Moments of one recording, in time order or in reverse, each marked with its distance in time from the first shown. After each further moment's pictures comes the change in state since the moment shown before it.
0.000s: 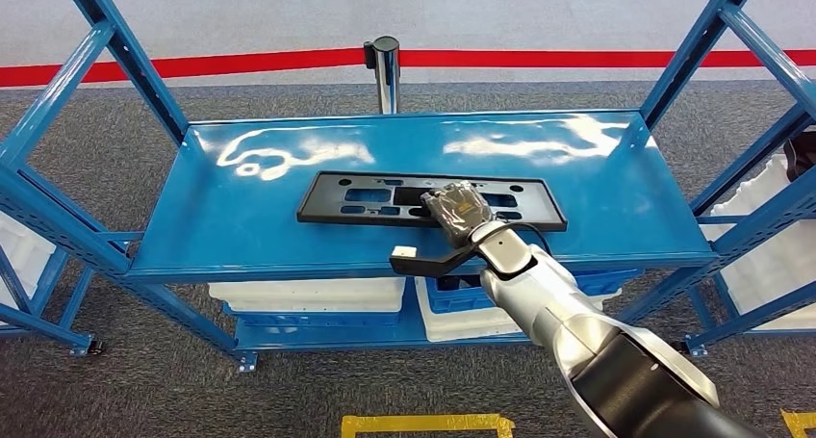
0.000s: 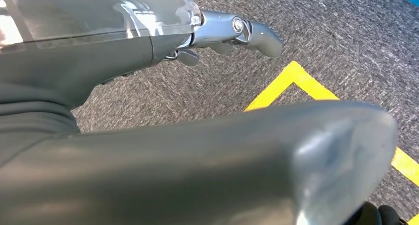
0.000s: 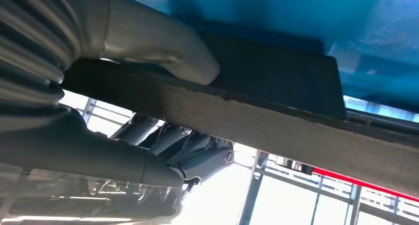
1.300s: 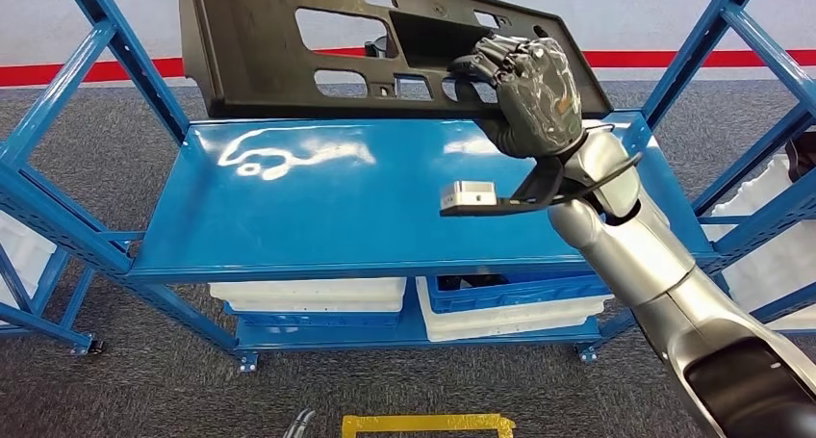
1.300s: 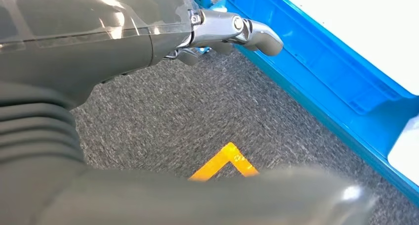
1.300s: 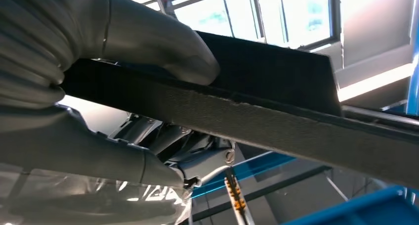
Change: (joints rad) left arm 0.016 0.001 -0.066 -0.001 0.153 0.343 -0.336; right arm -0.004 -0.382 -0.119 -1.073 -0.367 -0.047 -0.213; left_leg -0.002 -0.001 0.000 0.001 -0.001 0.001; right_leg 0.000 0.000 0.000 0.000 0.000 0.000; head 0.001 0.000
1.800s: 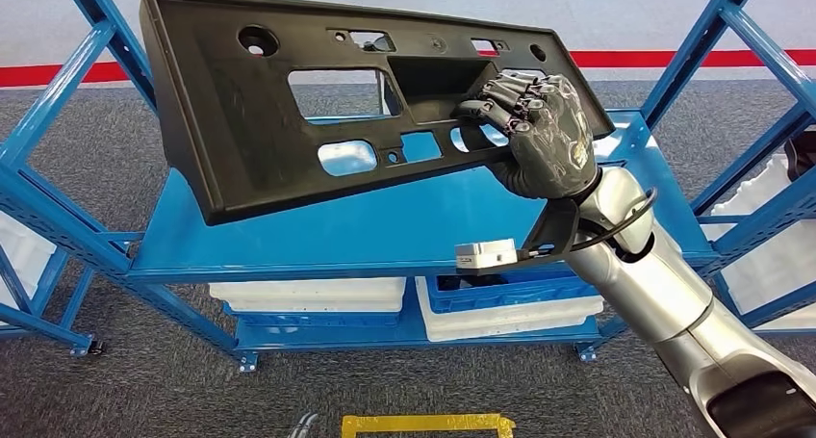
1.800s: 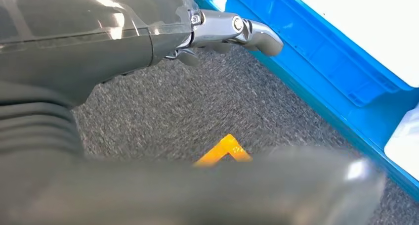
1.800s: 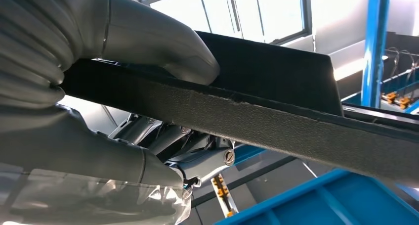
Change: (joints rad) left arm 0.007 0.000 -0.047 0.000 0.055 -0.033 -0.002; right arm 0.095 -0.075 -0.004 -0.183 -0.010 -0.012 -0.023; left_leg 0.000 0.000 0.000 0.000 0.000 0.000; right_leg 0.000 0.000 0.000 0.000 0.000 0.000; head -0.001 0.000
